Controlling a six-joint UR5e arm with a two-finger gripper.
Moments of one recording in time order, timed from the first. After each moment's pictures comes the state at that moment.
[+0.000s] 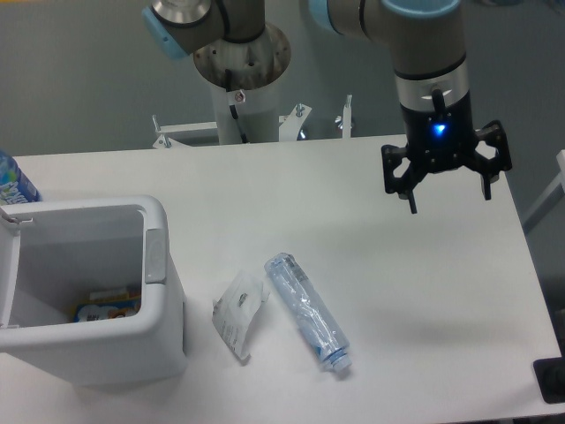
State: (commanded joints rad) arm 2.62 -1.76 -1.48 -0.99 1.61 0.67
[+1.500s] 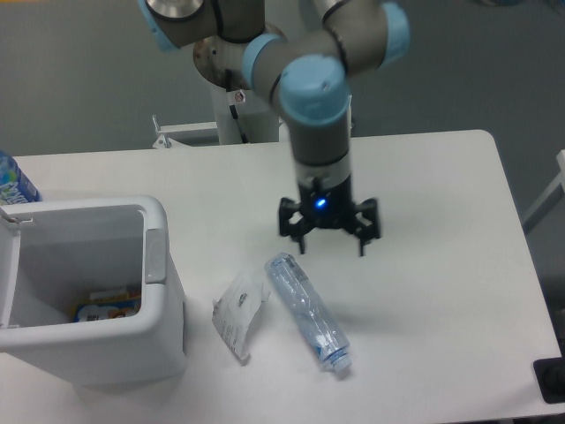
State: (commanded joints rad) arm 2.37 -1.86 -1.76 -0.86 1.55 0.61
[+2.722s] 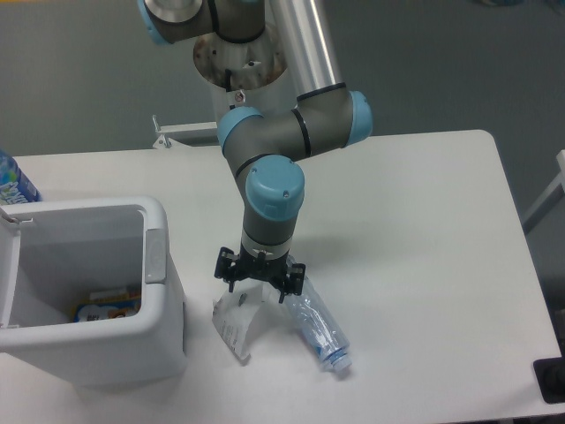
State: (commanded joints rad) arm 2.33 -1.99 -1.76 -0.85 1.41 0.52
